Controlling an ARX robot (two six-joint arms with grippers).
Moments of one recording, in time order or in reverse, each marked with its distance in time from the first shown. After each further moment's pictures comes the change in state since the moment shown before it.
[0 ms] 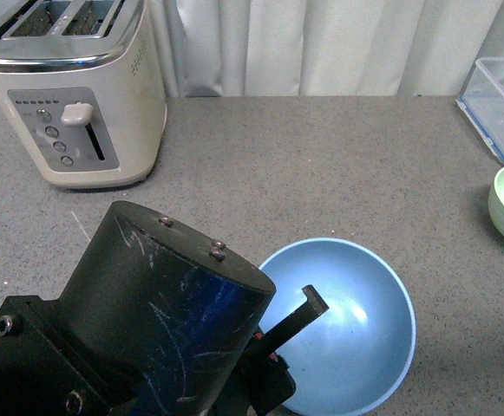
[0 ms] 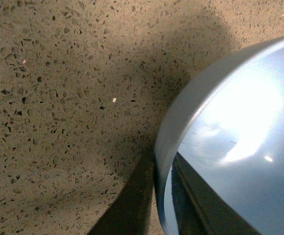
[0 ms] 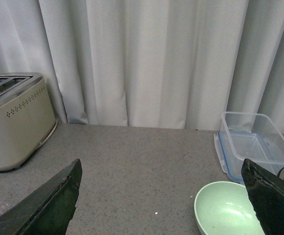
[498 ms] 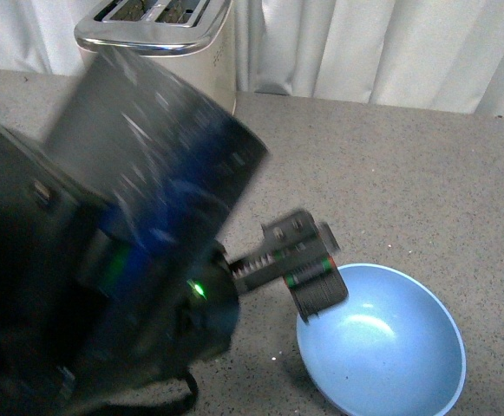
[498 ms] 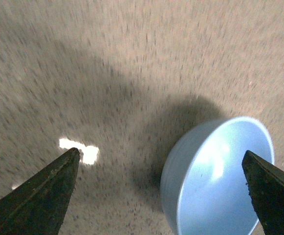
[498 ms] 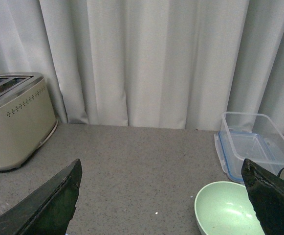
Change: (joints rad) left arm 0.171 -0.165 -0.006 -0.117 -0.044 0.190; right arm 0.000 0.000 0.000 0.000 0.000 0.000
